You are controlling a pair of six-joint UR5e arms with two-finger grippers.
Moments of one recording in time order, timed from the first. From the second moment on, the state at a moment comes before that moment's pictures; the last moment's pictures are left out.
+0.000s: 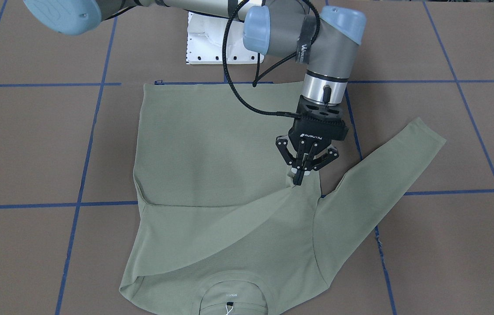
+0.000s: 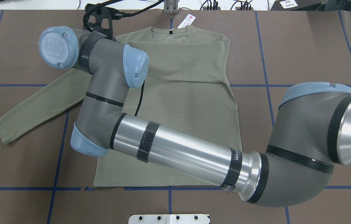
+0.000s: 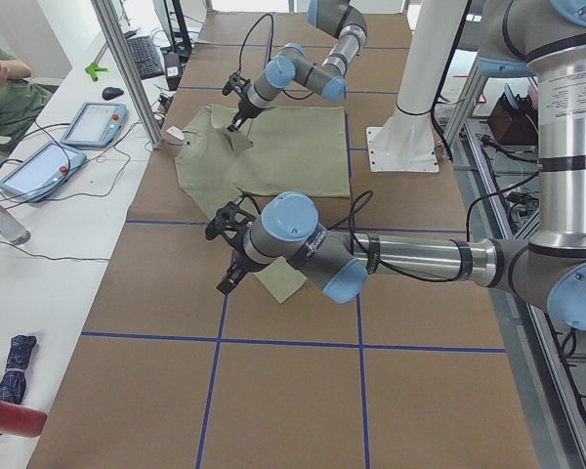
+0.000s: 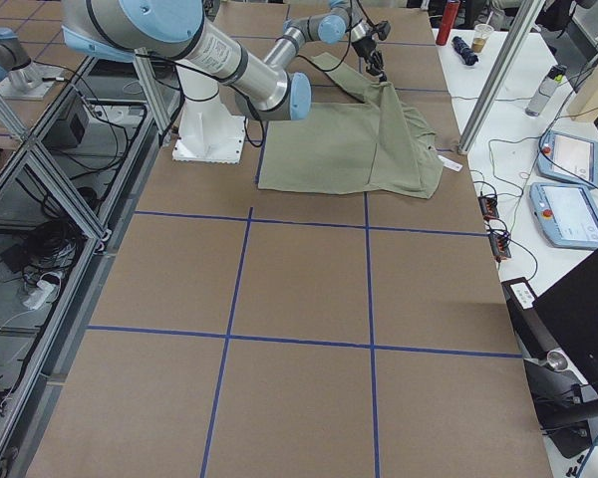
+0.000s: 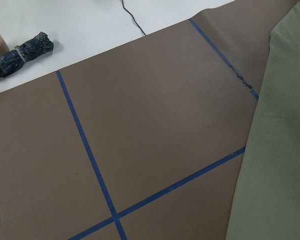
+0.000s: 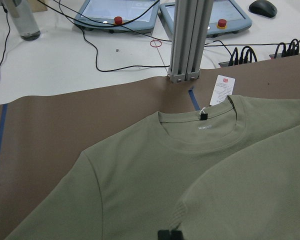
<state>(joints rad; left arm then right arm) -1.61 -1.44 -1.75 -2.22 -2.44 -0.03 0.47 -0.18 0.98 -1.58 1.23 1.45</state>
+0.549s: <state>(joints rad) -1.61 -1.44 -1.75 -2.22 -2.44 -0.03 0.45 -0.18 0.93 -1.53 1.18 1.43</state>
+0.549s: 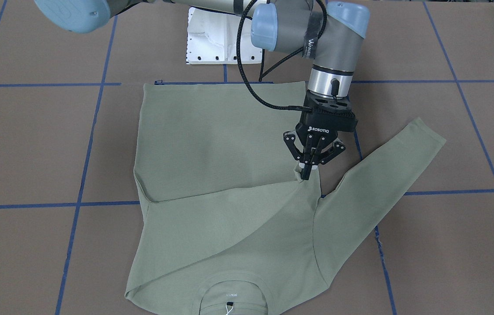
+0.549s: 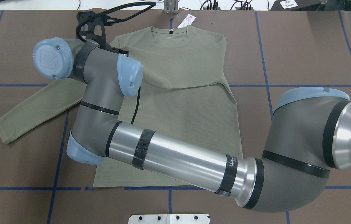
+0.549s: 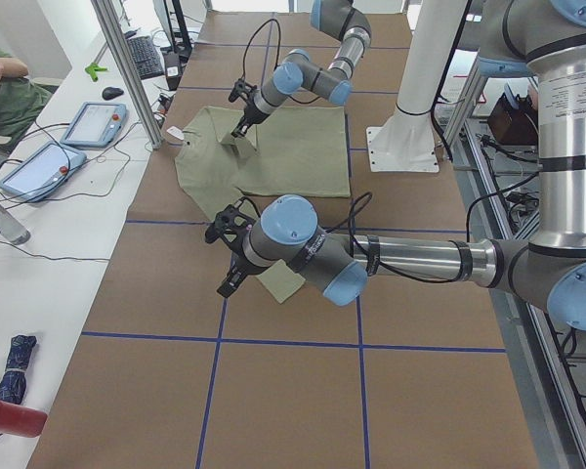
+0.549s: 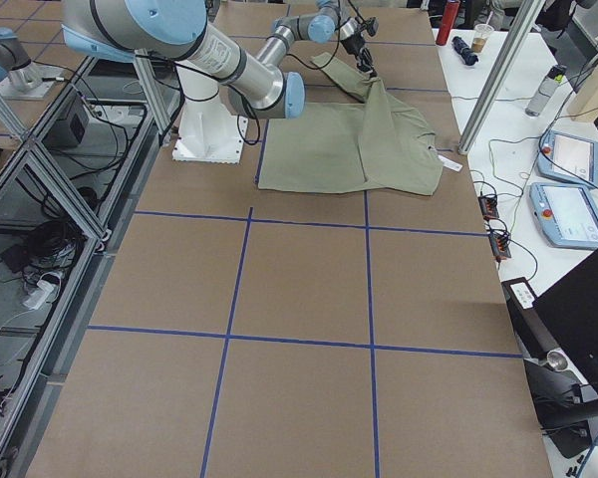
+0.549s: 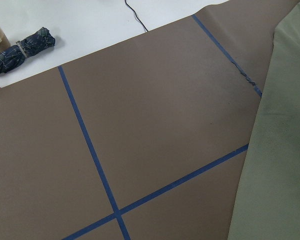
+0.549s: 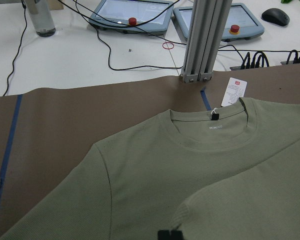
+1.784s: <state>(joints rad) -1.58 -1.46 -1.73 -2.45 -2.44 -0.11 0.67 -0.29 1.12 -1.58 1.64 1.28</state>
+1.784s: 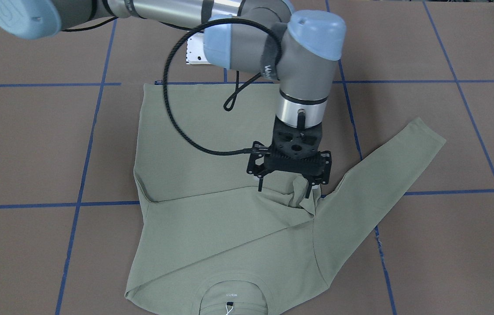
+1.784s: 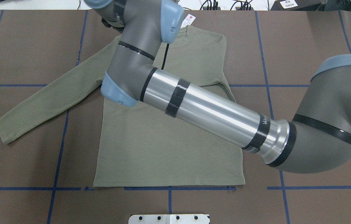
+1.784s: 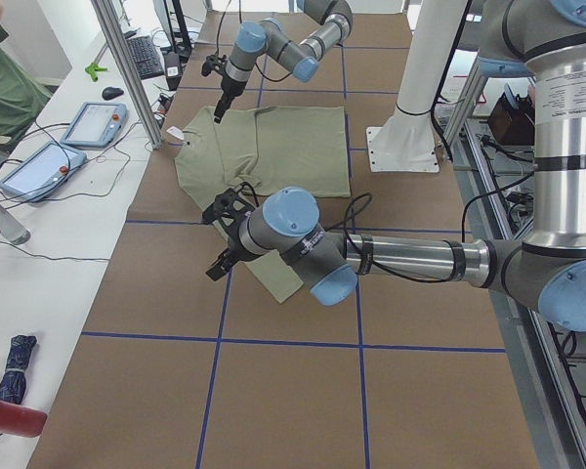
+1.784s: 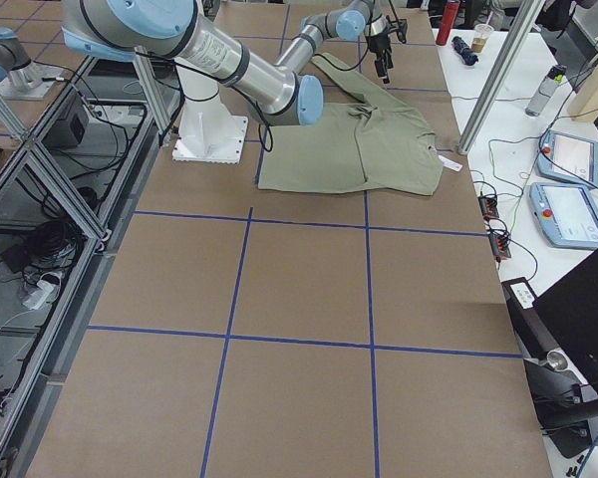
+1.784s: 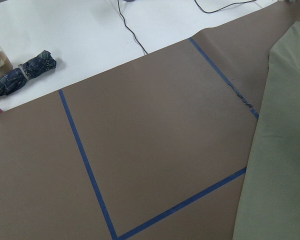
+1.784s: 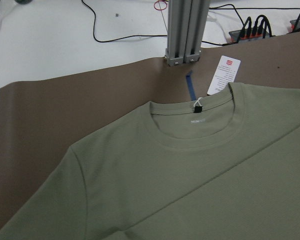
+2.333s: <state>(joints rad) -1.27 -1.35 -1.74 -2.64 -2.26 -0.27 0.97 -0.78 1.62 -1.66 2.00 0.77</state>
